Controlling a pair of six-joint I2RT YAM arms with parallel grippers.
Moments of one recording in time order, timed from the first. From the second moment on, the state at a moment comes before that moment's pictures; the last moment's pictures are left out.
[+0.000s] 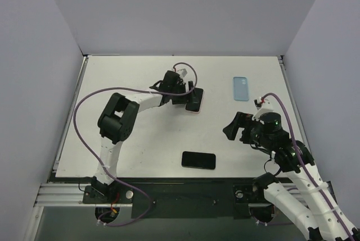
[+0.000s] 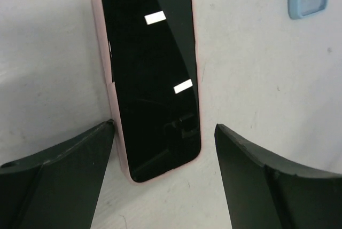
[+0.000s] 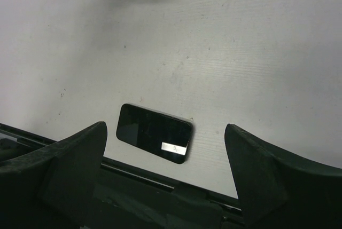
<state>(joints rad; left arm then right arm) -0.54 2.16 1.43 0.04 0.35 -0.60 0.42 0.65 0.77 -0.75 -0.04 0.52</state>
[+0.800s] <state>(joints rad) -0.71 2.35 1.89 -0.43 -0.11 -0.49 0.42 0.59 0.75 -0.77 -0.02 0.52</state>
